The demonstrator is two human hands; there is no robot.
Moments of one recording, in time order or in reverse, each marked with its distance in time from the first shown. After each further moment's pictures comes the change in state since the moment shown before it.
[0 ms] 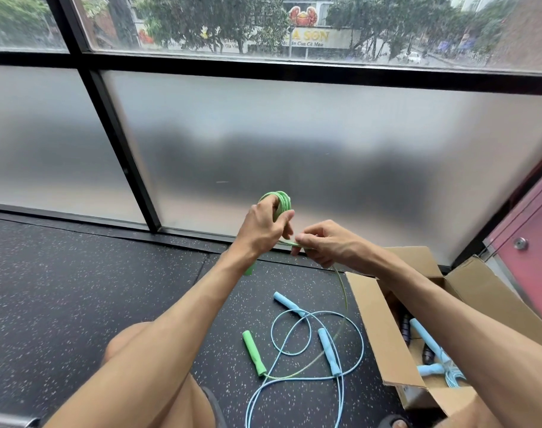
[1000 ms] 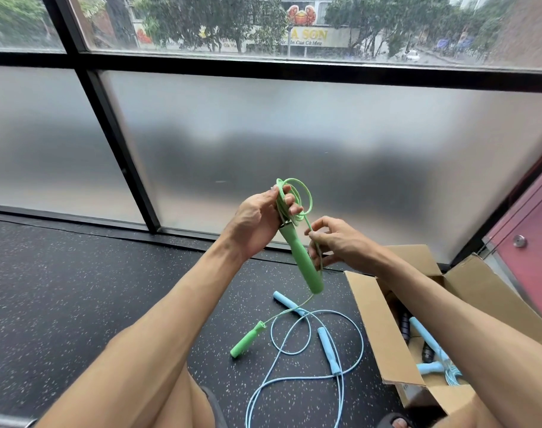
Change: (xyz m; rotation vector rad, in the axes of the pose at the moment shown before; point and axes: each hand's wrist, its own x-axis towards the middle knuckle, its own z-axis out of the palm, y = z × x) left_hand 0.001 0.022 -0.011 -1.228 -0.242 -0.294; right_hand 0.004 0.017 -0.009 0.188 0.191 0.081
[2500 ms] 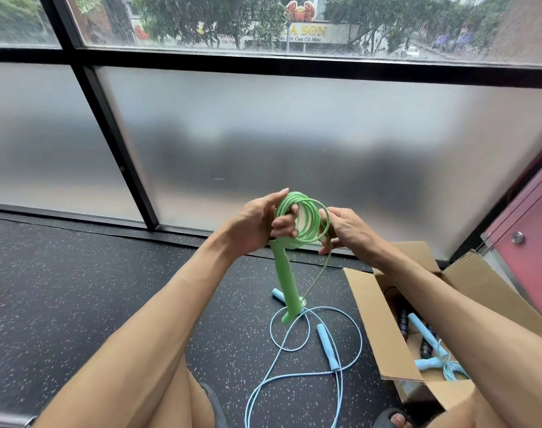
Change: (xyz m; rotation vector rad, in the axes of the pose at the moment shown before) left_hand -0.004 0.003 0.001 0.194 -0.170 -0.296; right_hand 0.008 0.000 -0.011 -0.045 0.138 -0.133
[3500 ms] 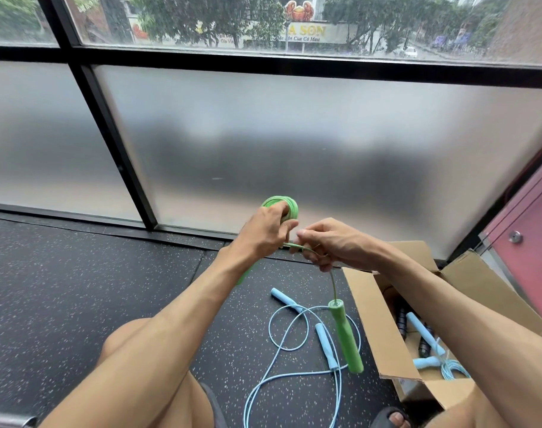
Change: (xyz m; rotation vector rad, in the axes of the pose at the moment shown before) left_hand 0.019 -0.030 -0.020 1.405 0.475 0.306; right_hand -0.020 -0.014 0.011 -0.041 -0.383 0.111
